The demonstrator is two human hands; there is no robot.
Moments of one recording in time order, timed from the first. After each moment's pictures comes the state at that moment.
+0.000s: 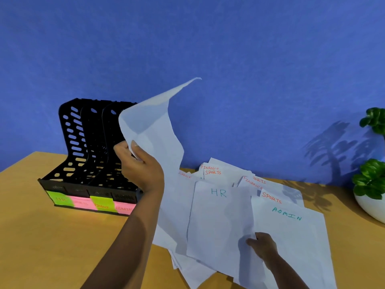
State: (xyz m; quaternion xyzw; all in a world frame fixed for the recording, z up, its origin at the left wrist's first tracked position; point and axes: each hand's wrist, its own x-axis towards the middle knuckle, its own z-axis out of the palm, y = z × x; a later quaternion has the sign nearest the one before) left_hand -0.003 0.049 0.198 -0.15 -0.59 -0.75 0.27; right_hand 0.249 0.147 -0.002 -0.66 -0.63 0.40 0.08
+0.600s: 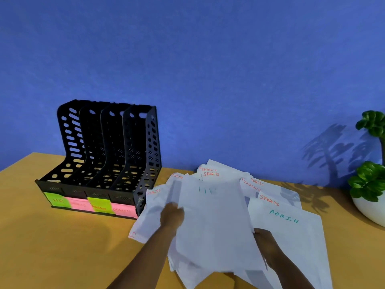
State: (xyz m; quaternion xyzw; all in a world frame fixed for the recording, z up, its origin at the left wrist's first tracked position) left_hand 0.015 0.064 0.065 -0.28 -0.88 -0.27 -0.28; right_hand 0.254 0.140 0.036 -0.59 -0.59 0.53 0.17
